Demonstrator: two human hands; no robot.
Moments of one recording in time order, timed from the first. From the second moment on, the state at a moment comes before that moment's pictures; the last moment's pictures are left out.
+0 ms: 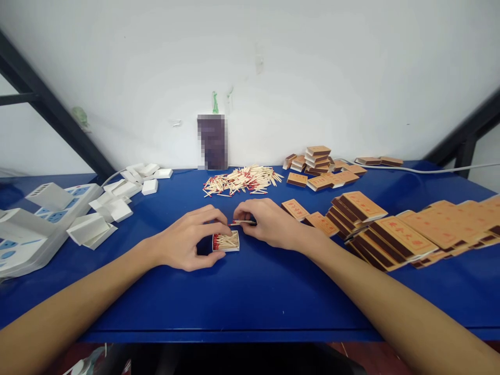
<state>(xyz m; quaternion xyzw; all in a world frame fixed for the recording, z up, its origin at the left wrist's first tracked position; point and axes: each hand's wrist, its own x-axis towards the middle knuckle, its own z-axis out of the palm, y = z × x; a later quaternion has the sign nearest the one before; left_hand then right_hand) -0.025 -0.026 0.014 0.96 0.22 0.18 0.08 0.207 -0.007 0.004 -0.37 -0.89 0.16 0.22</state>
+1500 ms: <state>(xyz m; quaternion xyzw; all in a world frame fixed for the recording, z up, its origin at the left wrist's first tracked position) -0.018 -0.024 0.008 0.90 0.32 0.24 0.17 0.207 -0.009 0.004 -0.36 -0.88 0.17 0.27</state>
